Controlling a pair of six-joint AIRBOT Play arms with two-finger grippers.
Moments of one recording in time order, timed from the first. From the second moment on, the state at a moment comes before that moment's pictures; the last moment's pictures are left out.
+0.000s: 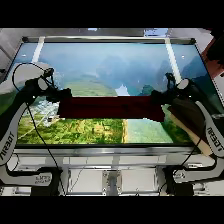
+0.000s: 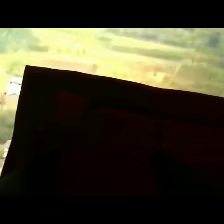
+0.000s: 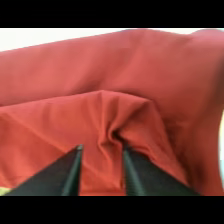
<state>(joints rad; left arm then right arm) -0.02 -1.47 1.20 1.34 -0.92 -1.65 -0.10 -1.48 1.18 -1.14 1.02 1.47</state>
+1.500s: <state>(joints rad) -0.55 -1.69 1.36 1.35 -0.73 -1.34 -0.28 -1.72 1.18 -0.82 1.08 1.17</state>
